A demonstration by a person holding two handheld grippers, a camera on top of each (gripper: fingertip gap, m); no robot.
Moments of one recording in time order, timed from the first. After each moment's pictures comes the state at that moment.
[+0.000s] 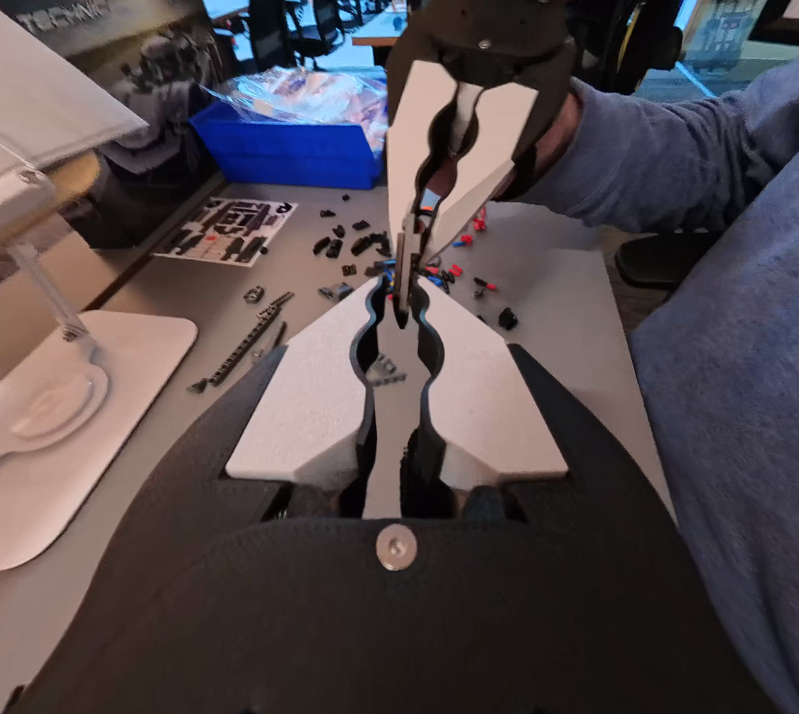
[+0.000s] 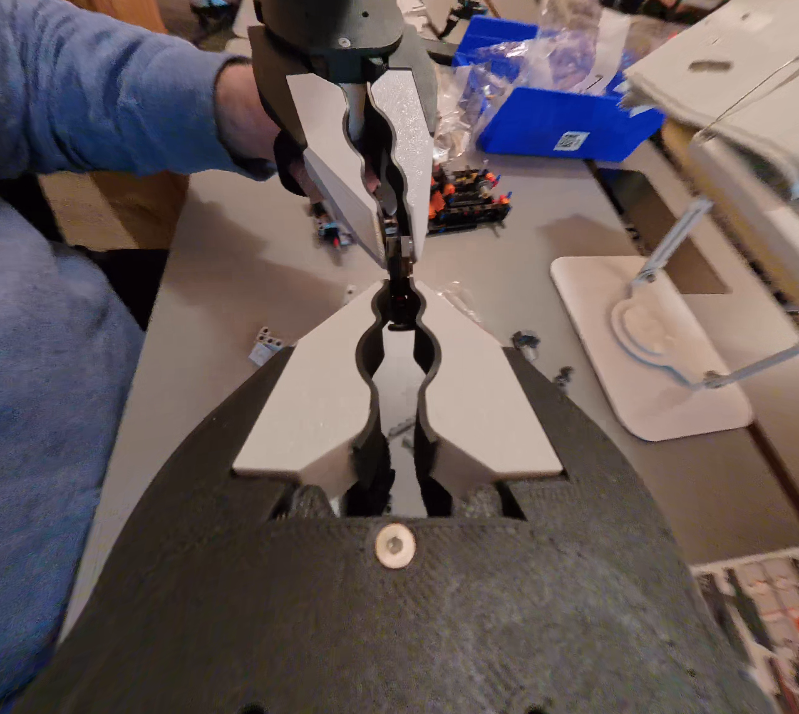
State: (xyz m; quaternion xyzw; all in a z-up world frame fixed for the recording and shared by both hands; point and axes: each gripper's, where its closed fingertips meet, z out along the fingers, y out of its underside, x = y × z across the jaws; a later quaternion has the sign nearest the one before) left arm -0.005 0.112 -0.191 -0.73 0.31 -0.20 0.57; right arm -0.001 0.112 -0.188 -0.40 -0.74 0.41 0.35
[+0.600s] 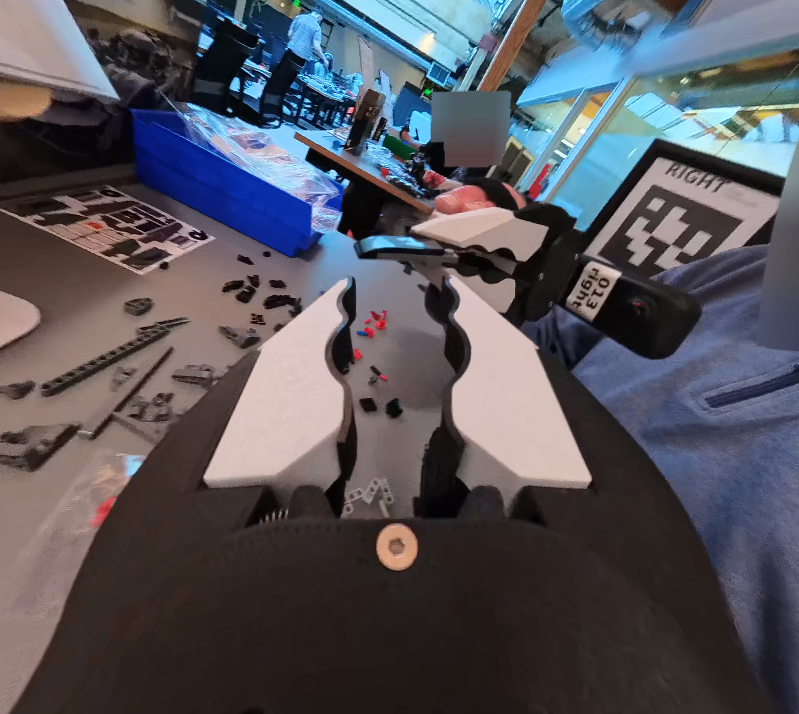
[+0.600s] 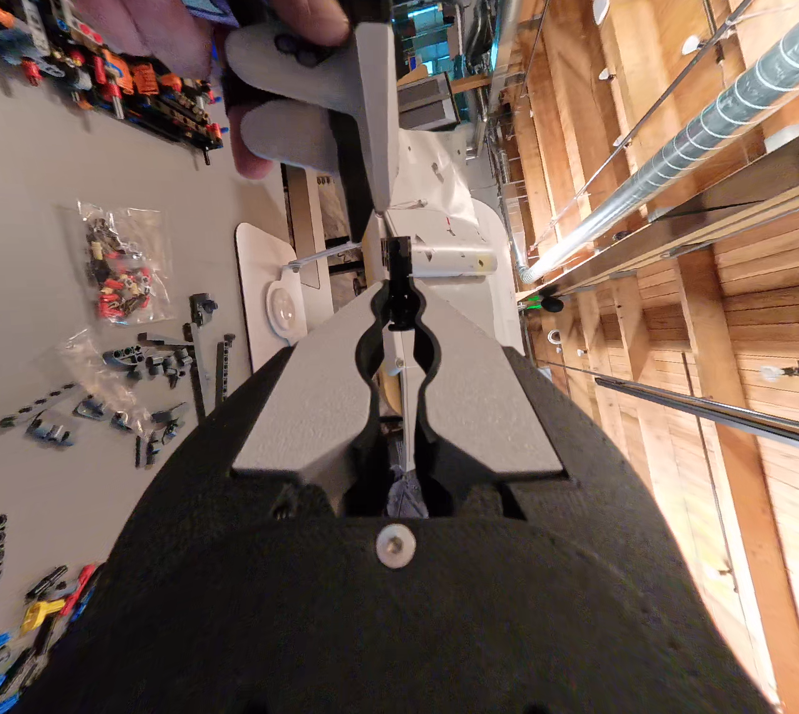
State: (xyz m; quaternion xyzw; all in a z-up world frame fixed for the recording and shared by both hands) left arm -0.030 0.113 -0.146 -0.68 0.14 -0.45 0.56; right arm -0.016 0.126 -0.138 -0.18 -0.69 -0.03 0.70
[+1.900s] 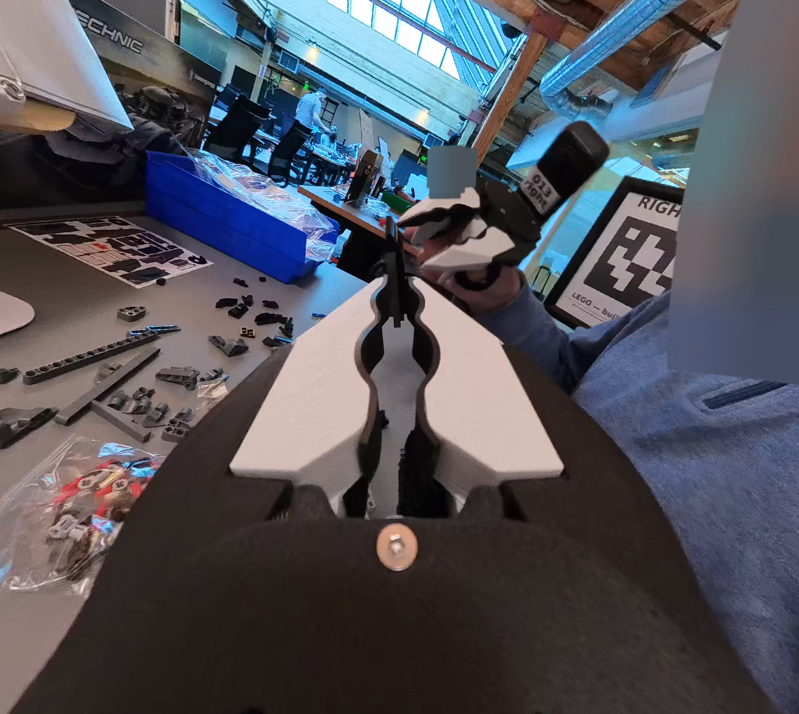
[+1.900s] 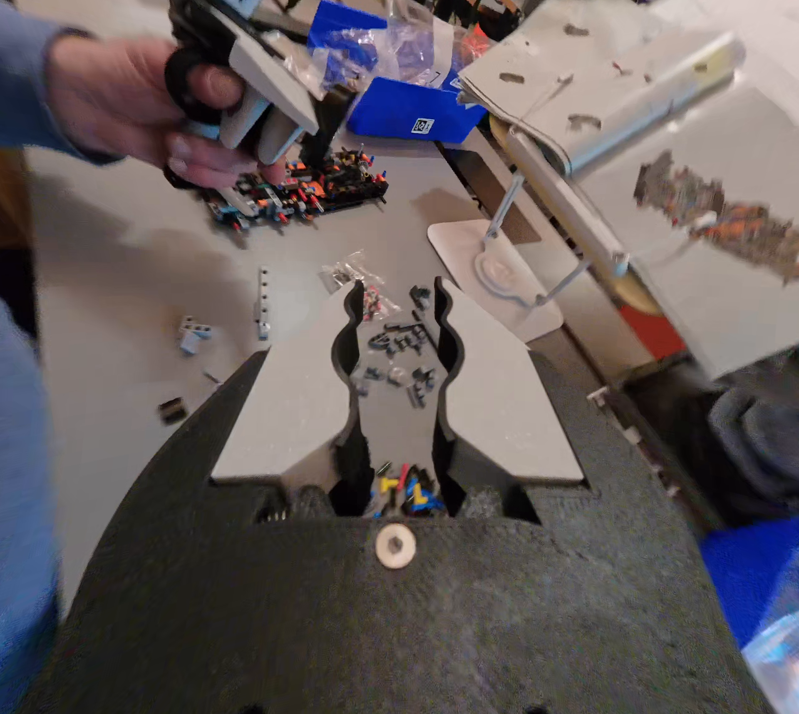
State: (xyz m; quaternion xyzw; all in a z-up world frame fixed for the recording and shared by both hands) left arm -0.034 0.081 -0.152 -0.63 0.11 -0.46 0.61; right arm 0.049 0.137 -0.152 -0.46 -0.68 0.30 0.48
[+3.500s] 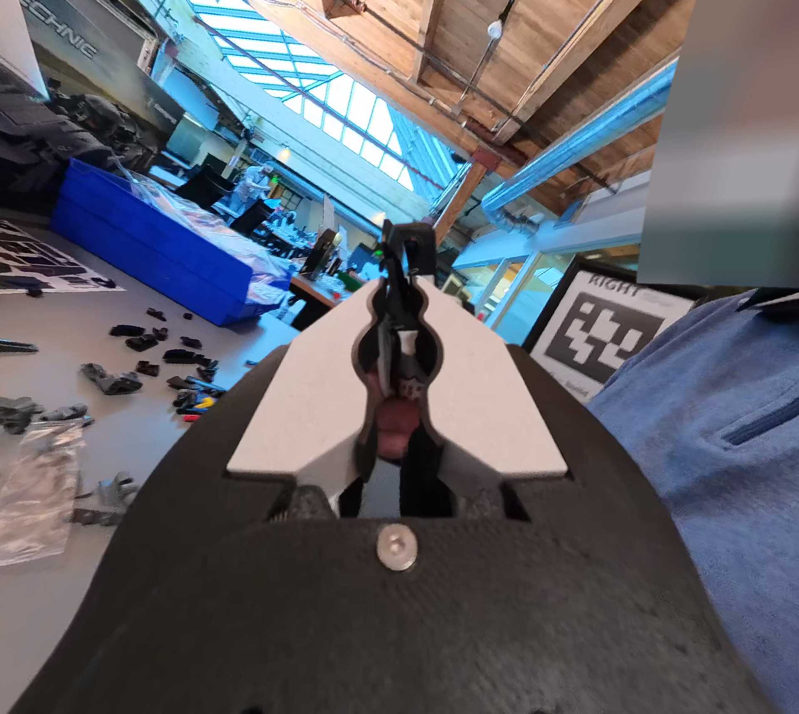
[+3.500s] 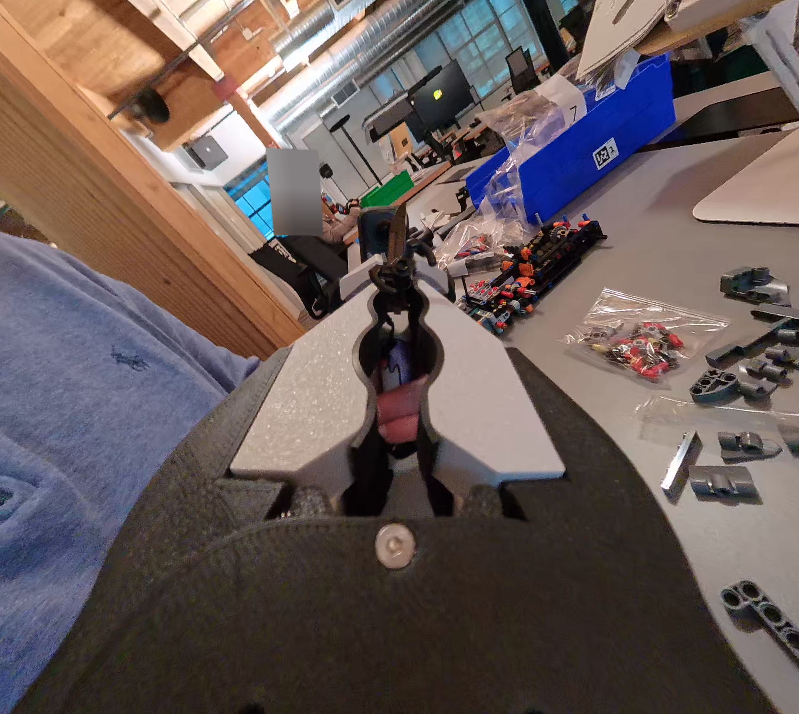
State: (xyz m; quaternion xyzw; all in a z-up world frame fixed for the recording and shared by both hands) left arm 0.025 0.100 -0.172 -0.54 0.03 -0.54 0.65; right arm 0.016 0.090 -0.181 -0.53 -0.40 0.71 0.23
